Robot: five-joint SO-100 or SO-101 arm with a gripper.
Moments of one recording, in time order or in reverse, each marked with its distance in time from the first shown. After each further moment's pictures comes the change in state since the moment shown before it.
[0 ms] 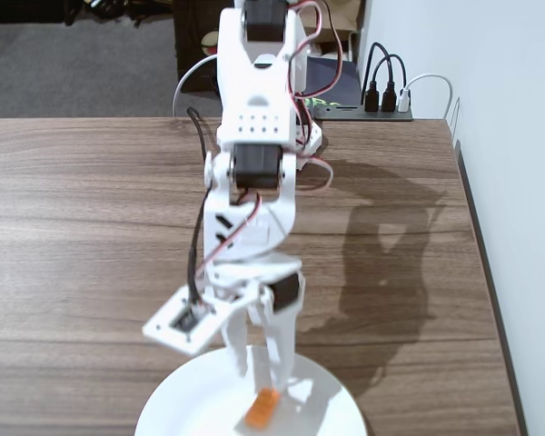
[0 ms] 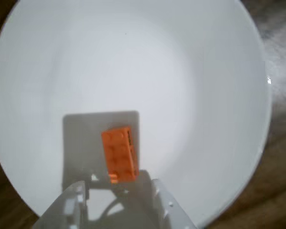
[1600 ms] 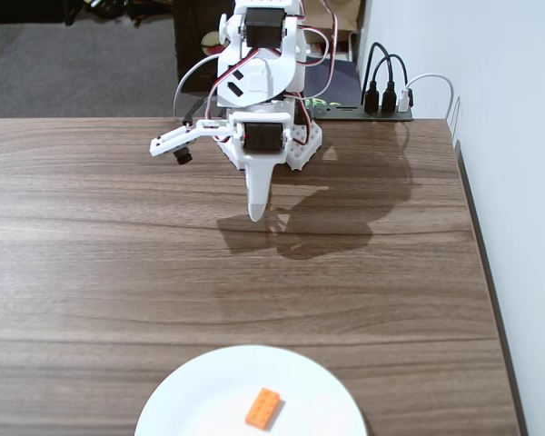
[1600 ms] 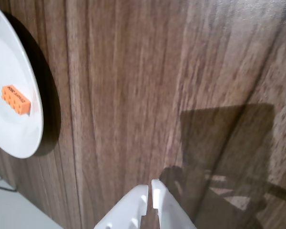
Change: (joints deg) arm 1.8 93.2 69.4 21.0 44.5
